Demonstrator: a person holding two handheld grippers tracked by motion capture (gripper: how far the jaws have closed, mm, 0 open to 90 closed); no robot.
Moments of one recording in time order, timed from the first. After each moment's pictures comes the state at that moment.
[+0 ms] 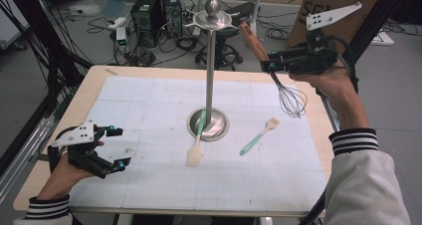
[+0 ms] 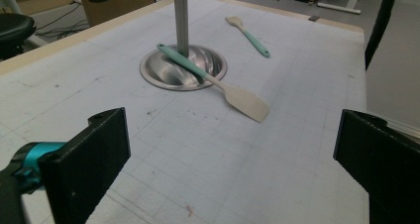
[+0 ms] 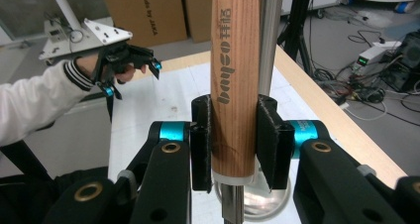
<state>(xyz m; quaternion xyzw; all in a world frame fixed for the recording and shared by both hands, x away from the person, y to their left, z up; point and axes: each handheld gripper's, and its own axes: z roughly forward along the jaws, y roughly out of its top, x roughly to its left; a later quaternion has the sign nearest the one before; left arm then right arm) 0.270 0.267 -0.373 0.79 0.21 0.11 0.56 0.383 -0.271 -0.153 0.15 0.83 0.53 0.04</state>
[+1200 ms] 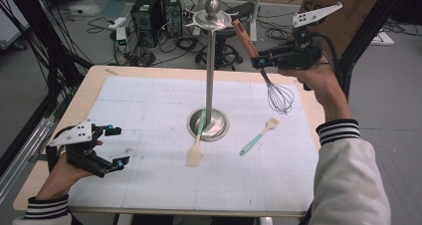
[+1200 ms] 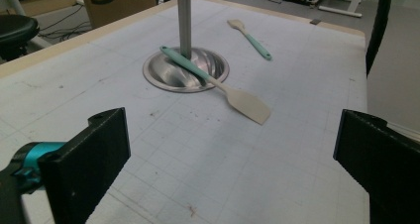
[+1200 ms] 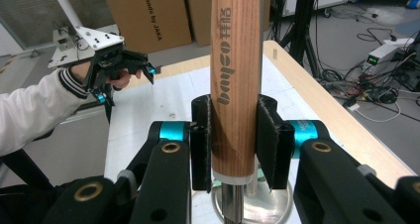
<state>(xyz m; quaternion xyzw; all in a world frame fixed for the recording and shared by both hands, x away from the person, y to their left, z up) 0.270 0.270 -0.372 0.79 0.21 0.11 0.56 0.410 -0.257 -0.168 0.16 0.83 0.53 0.02</state>
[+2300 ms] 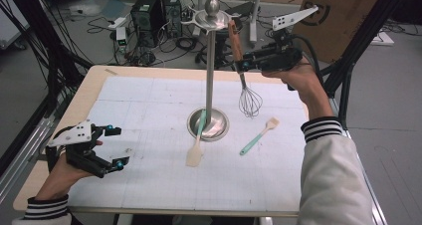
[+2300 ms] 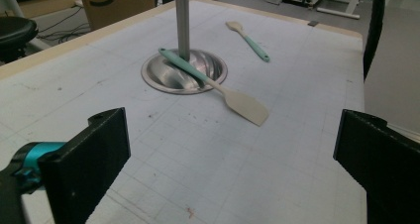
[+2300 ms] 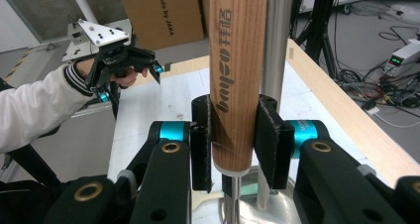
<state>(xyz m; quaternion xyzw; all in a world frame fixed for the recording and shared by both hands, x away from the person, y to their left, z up) 0.269 0.270 -0.371 0.79 0.21 0.11 0.57 0.422 -0.225 -0.181 0.13 0.84 0.53 0.00</state>
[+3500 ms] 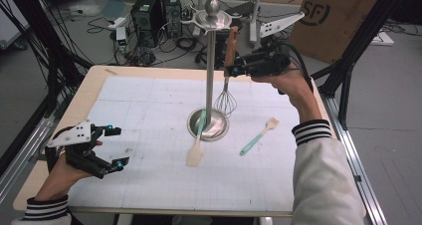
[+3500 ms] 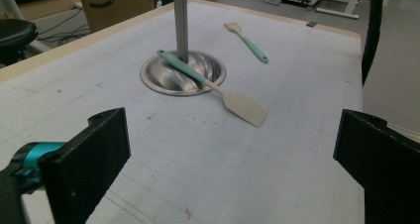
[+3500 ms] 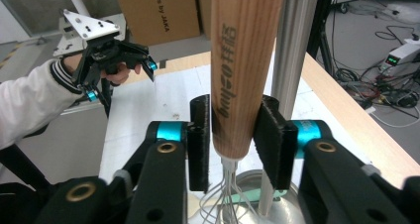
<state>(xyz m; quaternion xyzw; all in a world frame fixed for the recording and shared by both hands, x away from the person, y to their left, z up) 0.267 0.269 -0.370 0.79 0.21 0.12 0.56 0.417 -0.204 -0.192 0.13 0.84 0.52 0.02</state>
